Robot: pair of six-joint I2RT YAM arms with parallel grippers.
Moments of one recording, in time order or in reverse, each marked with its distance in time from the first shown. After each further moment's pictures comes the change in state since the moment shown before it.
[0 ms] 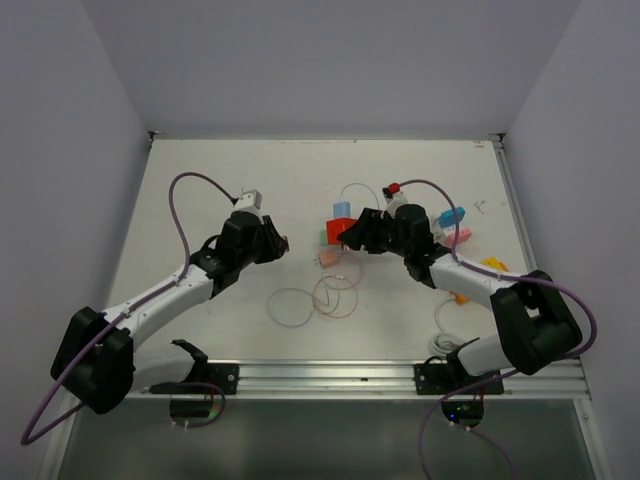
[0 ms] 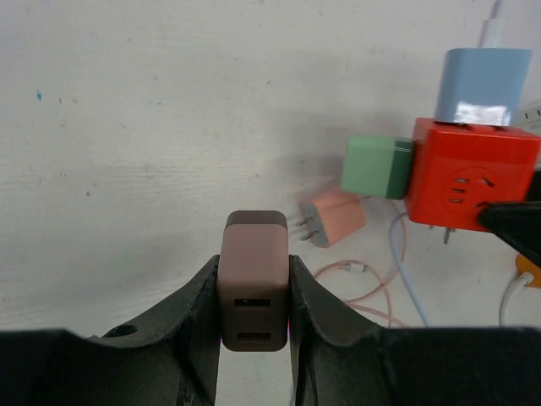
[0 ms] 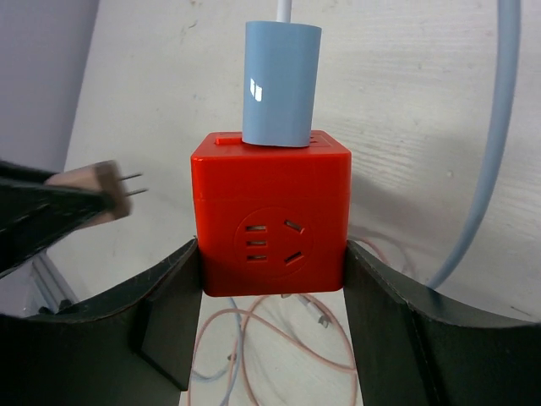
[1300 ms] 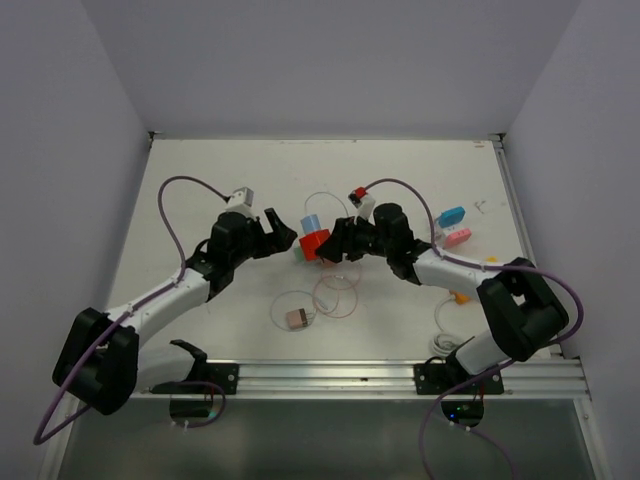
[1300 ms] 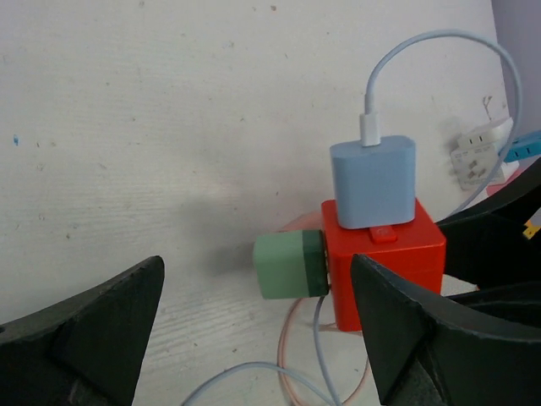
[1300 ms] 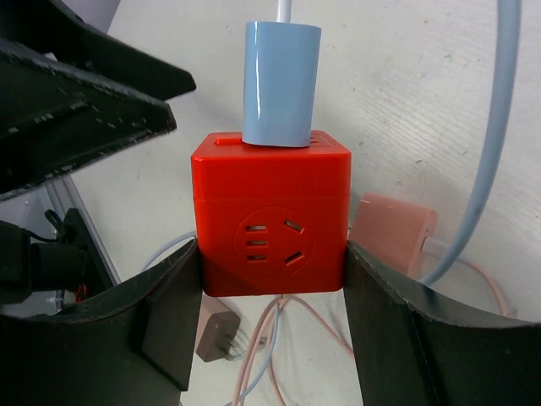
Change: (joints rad) left arm 0.105 0.019 -0.135 0.260 0.132 -0.001; right arm 0.106 0.092 0.083 0.012 -0.159 -0.117
